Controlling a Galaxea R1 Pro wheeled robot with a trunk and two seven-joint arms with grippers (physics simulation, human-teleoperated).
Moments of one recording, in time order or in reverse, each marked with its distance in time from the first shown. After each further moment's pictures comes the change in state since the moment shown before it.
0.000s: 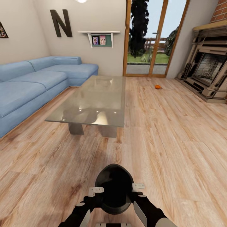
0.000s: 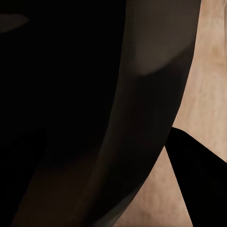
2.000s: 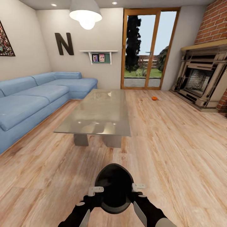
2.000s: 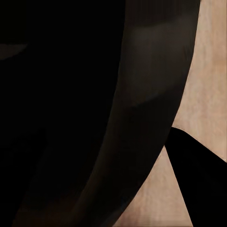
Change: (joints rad) left arm 0.000 0.002 -0.002 -0.008 -0.005 0.002 -0.001; right arm 0.000 0.000 0.007 0.000 -0.014 -0.009 -0.003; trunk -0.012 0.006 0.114
